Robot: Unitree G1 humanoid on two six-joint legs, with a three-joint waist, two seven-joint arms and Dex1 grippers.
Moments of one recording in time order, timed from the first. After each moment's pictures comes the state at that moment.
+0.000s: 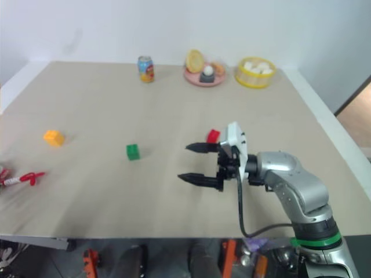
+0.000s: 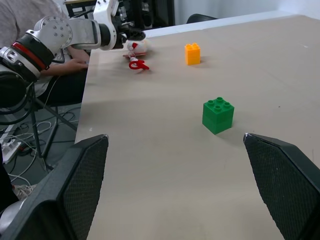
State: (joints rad) left arm -0.23 0.44 0.84 -0.10 -0.57 0.64 0.24; right arm -0.41 -0.68 0.02 -0.36 0.68 0.60 1.05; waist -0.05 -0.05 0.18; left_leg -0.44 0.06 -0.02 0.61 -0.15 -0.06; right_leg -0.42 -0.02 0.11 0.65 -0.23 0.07
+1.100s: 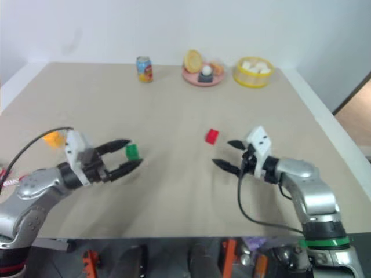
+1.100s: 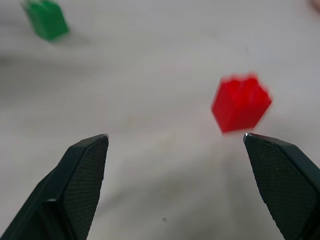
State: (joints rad) left arm -0.17 0.61 0.05 -0.43 -0.59 0.42 -0.78; right arm -0.34 -0.68 -0.01 0.00 0.33 0.38 0.85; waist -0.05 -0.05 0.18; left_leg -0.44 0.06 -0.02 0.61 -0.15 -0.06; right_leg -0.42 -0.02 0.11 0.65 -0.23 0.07
